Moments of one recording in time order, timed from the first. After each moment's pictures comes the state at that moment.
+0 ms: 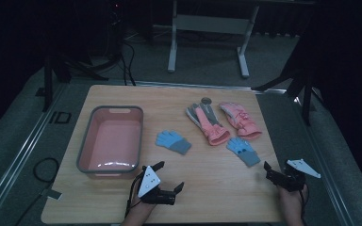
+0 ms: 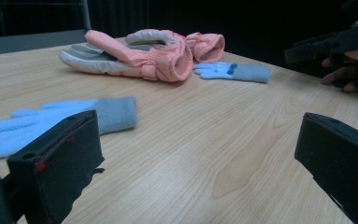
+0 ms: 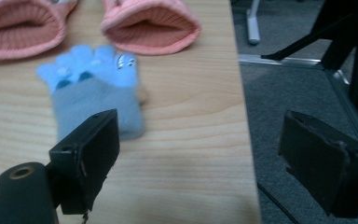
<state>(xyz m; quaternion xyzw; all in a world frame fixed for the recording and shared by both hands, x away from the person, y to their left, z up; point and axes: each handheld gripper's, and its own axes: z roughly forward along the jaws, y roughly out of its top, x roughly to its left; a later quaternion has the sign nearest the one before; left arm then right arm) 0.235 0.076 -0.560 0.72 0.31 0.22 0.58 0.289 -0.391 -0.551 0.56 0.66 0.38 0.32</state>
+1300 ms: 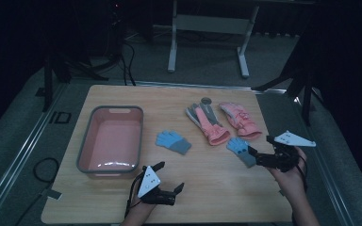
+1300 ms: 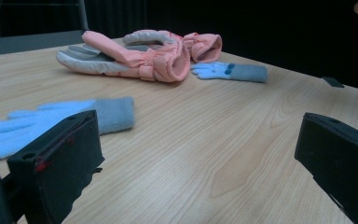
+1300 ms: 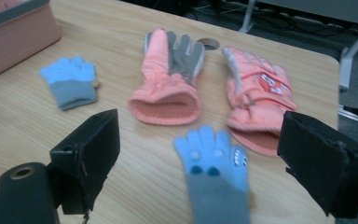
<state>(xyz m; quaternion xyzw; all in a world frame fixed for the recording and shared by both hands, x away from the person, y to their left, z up) 0.235 0.076 -0.560 0.72 0.31 0.21 0.58 0.314 -0.323 -0.437 0.41 0.77 0.42 0.24</state>
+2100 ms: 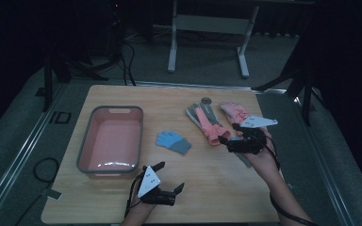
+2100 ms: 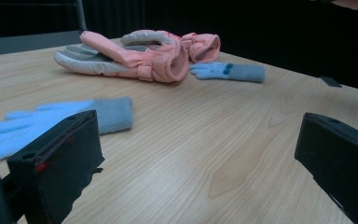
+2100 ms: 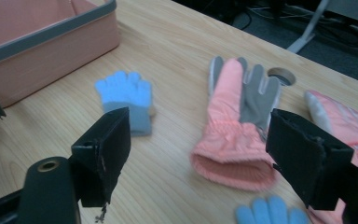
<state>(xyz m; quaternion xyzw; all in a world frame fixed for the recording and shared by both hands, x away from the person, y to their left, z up) 0.235 0.076 -0.560 0.72 0.31 0.21 0.59 0.357 -0.242 -0.428 0.33 0.82 0.43 0.19</state>
